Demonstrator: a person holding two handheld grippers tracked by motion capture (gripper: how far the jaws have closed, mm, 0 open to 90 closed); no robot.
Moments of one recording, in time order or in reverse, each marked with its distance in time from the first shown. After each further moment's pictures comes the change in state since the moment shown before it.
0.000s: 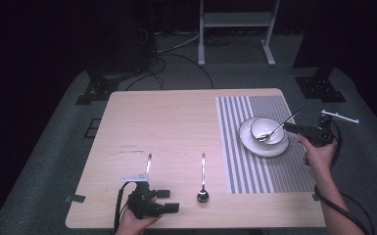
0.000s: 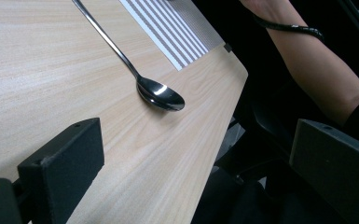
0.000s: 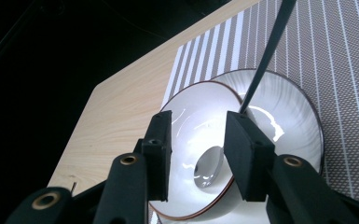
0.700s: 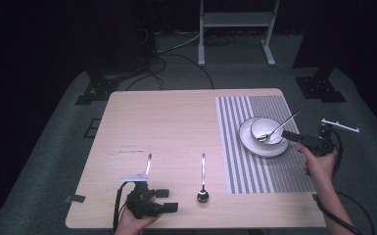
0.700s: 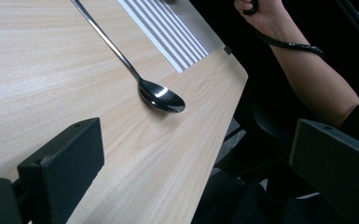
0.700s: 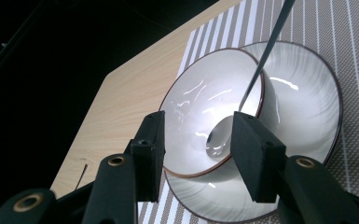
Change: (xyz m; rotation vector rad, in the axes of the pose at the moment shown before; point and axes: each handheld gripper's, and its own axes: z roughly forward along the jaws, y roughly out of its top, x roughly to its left) left arm 0.000 0.001 -0.002 -0.007 0.003 0.004; right arm 0.001 -0.026 -0.010 0.020 0.044 -0.010
